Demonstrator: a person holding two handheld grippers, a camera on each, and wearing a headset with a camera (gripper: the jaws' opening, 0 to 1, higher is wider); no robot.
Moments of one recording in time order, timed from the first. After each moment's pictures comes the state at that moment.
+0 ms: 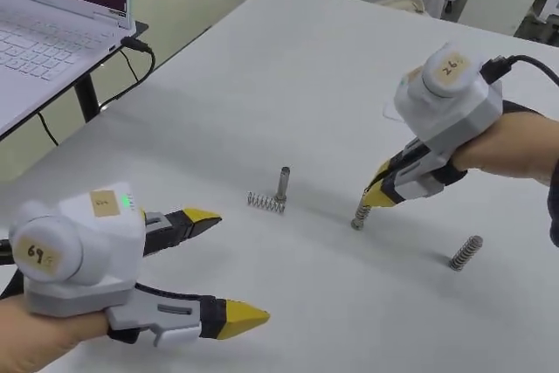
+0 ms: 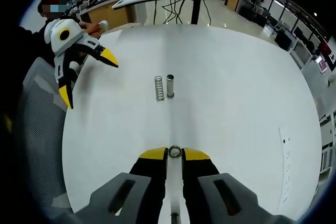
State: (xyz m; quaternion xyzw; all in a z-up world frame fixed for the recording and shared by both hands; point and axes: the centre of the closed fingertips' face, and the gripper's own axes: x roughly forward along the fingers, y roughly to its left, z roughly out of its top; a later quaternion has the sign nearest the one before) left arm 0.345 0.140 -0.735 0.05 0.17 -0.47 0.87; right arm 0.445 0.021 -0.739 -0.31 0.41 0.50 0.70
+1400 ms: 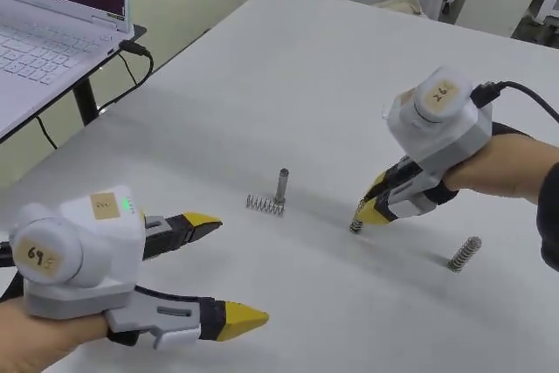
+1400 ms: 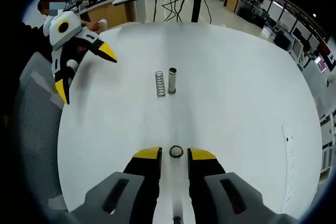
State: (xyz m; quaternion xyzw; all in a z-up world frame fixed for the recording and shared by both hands) left arm 0.347 0.142 -0.738 0.06 0.17 -0.47 0.86; right arm 0.442 0.021 -0.749 -0.31 0.40 0.49 0.71
